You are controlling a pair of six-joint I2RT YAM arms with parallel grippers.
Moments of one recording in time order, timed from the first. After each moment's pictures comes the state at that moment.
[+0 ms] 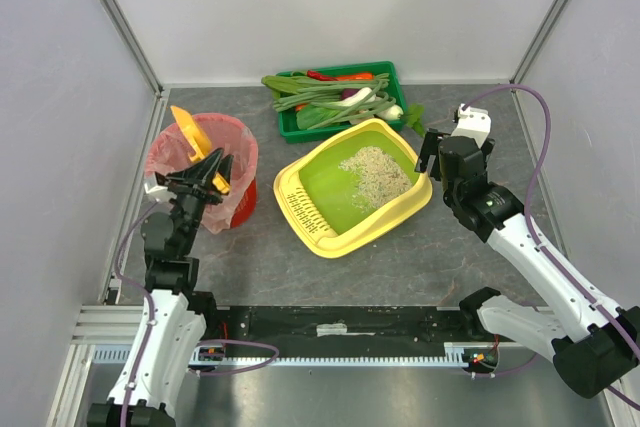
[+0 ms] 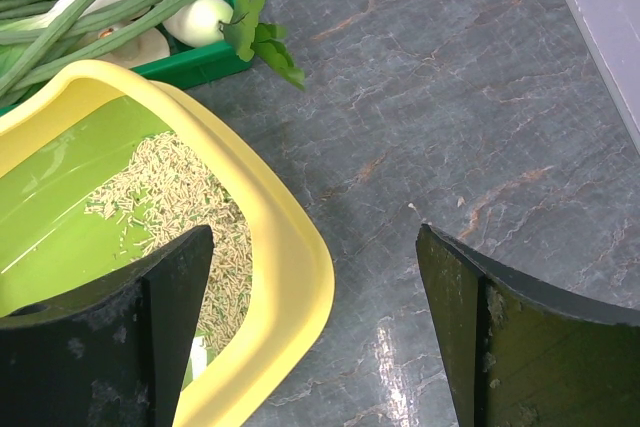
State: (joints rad) left arm -0.04 0.48 0.30 0.44 0.17 -1.94; right arm 0.47 1.01 0.93 -0.37 0.61 0.34
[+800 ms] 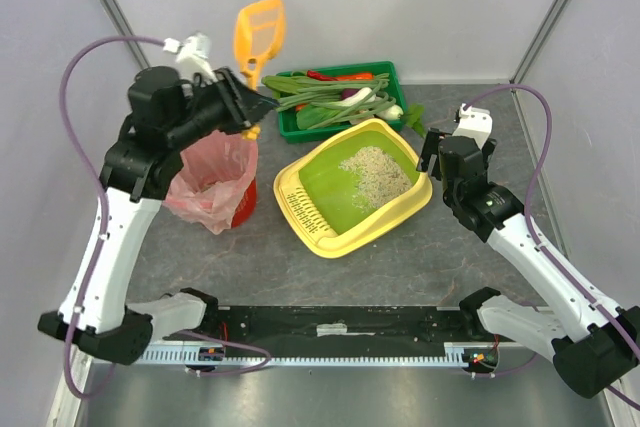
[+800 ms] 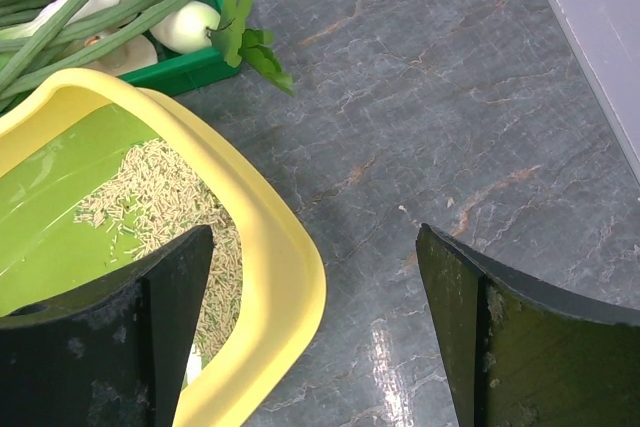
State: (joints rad) left arm -0.29 1.15 1.58 -0.62 0.34 -0.65; right arm 0.47 1.01 0.93 -0.37 0.63 0.34
